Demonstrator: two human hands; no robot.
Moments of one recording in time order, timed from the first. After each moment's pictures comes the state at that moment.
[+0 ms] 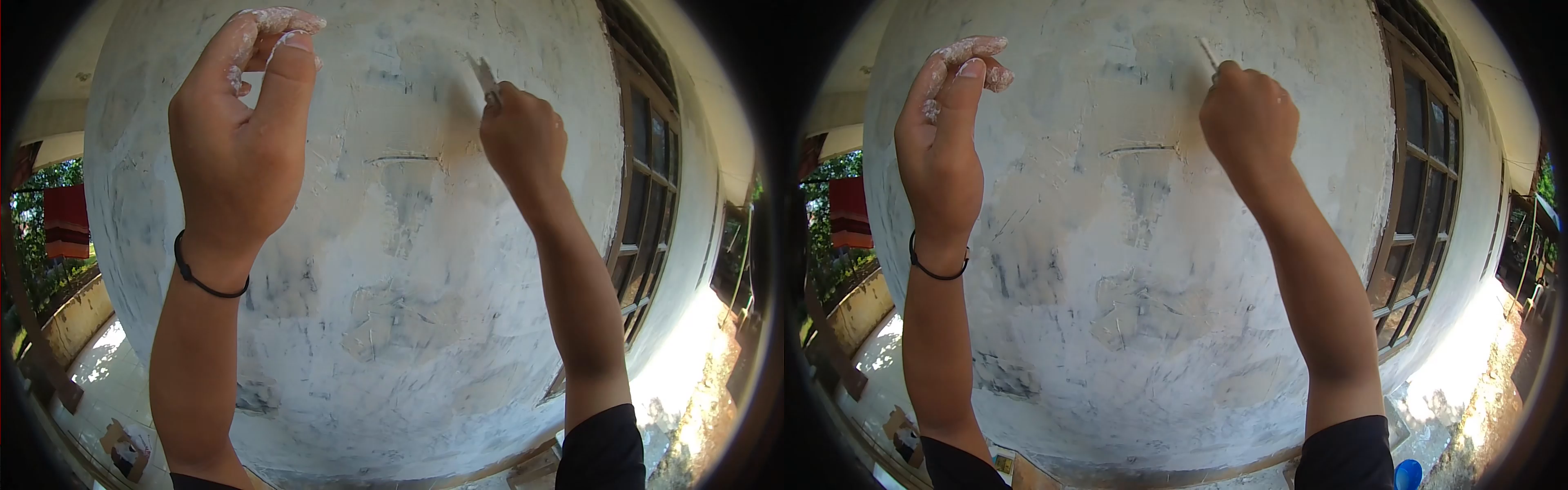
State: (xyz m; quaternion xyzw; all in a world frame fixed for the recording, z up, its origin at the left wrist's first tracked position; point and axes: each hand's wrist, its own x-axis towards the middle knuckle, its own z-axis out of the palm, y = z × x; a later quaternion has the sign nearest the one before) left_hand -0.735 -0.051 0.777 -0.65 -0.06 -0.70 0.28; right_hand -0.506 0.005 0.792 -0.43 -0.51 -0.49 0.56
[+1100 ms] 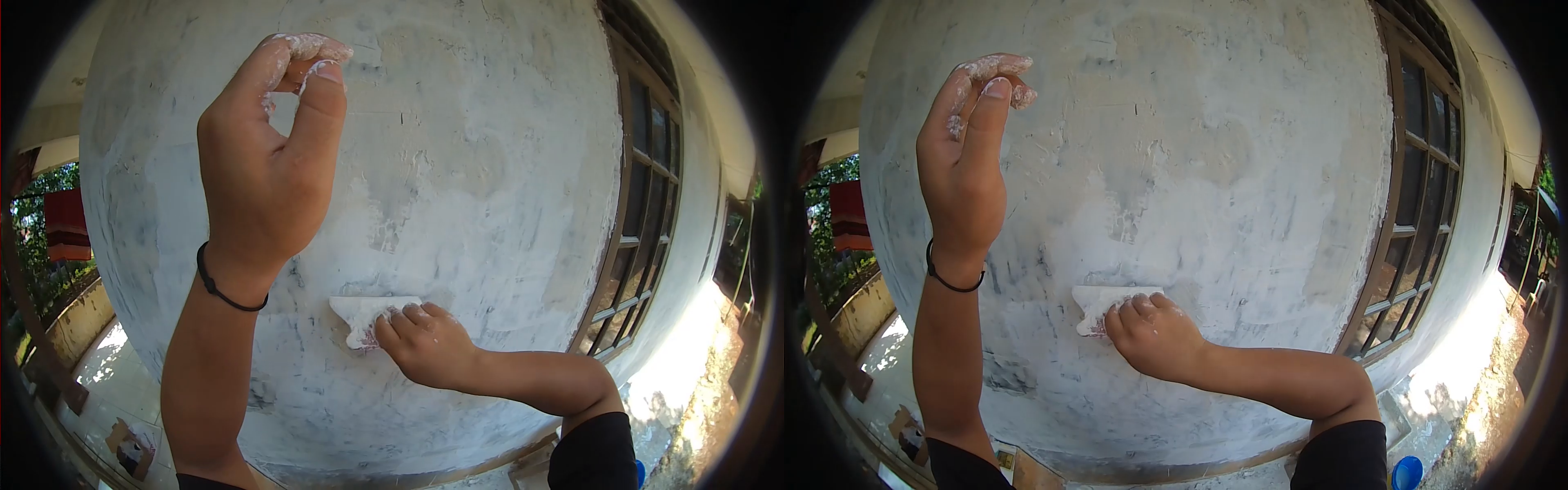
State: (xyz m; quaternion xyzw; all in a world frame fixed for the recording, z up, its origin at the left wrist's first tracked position) left_hand -0.702 -0.036 0.766 -0.66 -0.03 -0.71 0.25; right_hand -0.528 -0.011 0.608 -0.22 -0.82 -0.46 0.27
